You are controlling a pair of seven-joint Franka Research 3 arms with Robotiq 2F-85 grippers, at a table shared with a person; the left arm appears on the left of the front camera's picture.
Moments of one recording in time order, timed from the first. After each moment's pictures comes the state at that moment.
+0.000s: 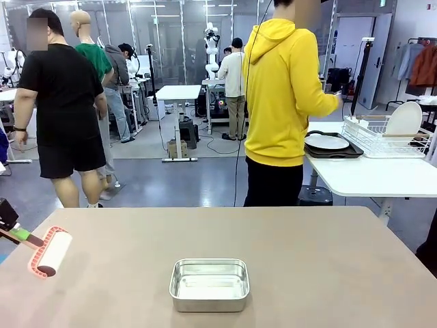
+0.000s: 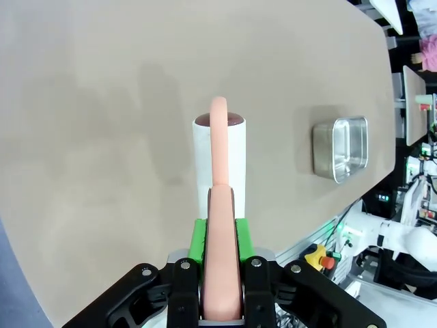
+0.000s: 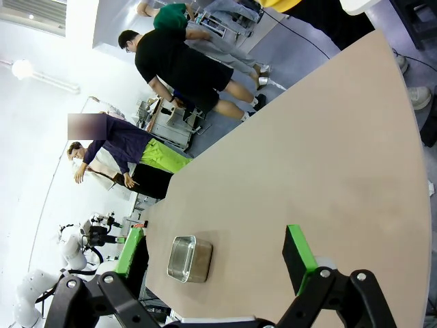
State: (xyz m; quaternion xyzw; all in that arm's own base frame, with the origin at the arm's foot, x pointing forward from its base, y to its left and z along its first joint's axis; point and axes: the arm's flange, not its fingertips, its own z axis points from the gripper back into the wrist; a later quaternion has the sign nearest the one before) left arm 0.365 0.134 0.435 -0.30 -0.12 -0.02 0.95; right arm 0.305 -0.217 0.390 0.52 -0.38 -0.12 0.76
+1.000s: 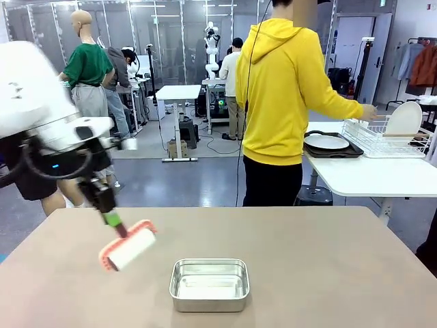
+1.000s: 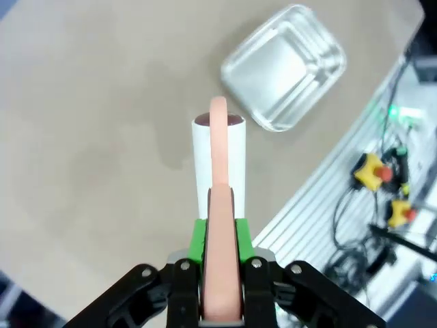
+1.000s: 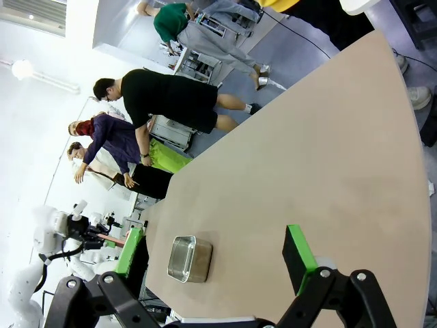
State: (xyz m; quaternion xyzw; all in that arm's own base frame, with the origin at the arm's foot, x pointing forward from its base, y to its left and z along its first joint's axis) left arm 0.377 -0.150 0.528 -0.14 -0.06 -0.39 0.91; right arm 0.306 -0.217 0.390 0.52 -0.38 -0.12 0.76
